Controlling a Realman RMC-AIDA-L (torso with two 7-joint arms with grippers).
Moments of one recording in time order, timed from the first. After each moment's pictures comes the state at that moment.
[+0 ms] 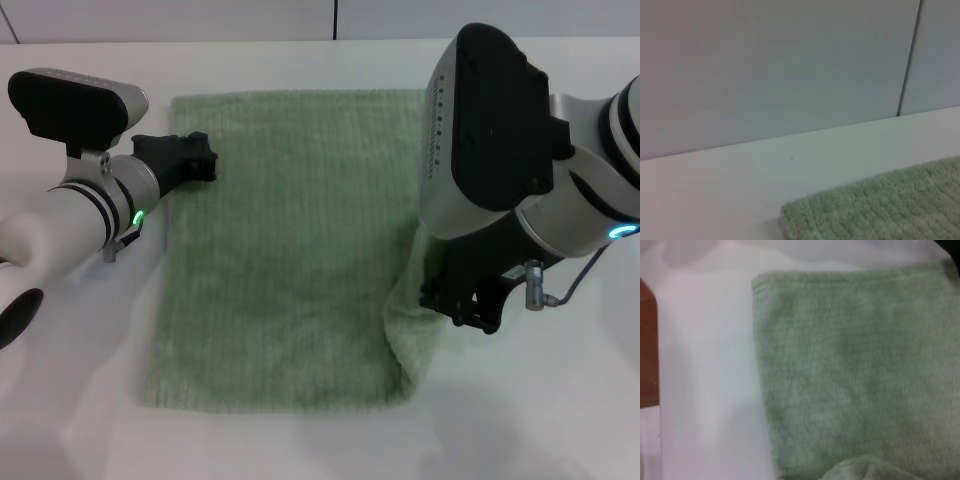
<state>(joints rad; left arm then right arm) -0.68 -2.06 -1.10 -0.39 2.85 0.25 -0.40 0.56 2.09 -1.68 -1.74 0.61 1.78 -0.75</state>
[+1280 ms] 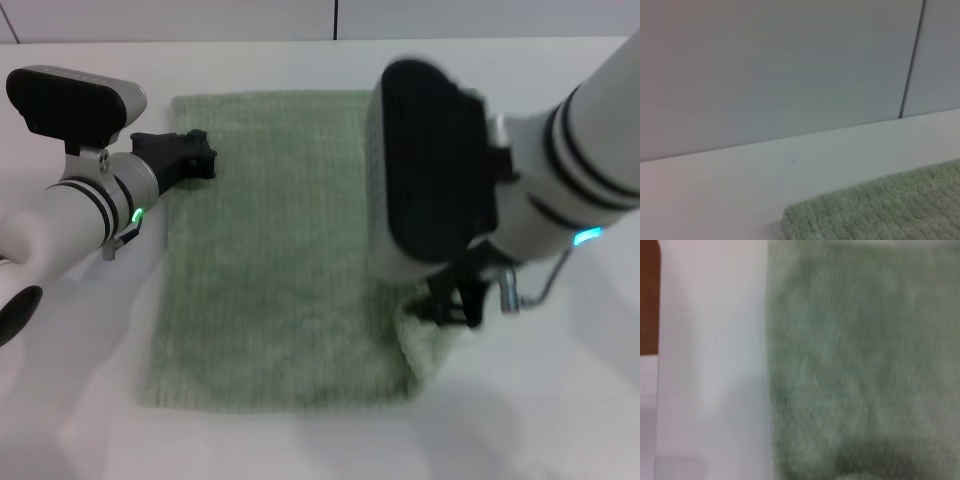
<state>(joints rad) -0.68 -2.06 -1.11 -0.40 2.85 0.25 -0.40 0.64 2.08 -1.83 -1.79 0.54 1.80 -0.69</state>
